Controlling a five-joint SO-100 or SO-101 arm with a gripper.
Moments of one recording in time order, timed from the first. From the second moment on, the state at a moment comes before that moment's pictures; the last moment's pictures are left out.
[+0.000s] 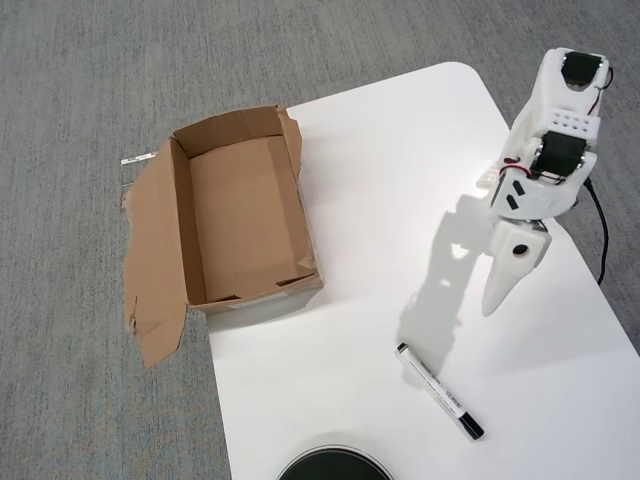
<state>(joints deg) -51.5 135.5 128.1 44.4 180.1</state>
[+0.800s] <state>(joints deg) -51.0 100.5 86.9 69.8 180.0</state>
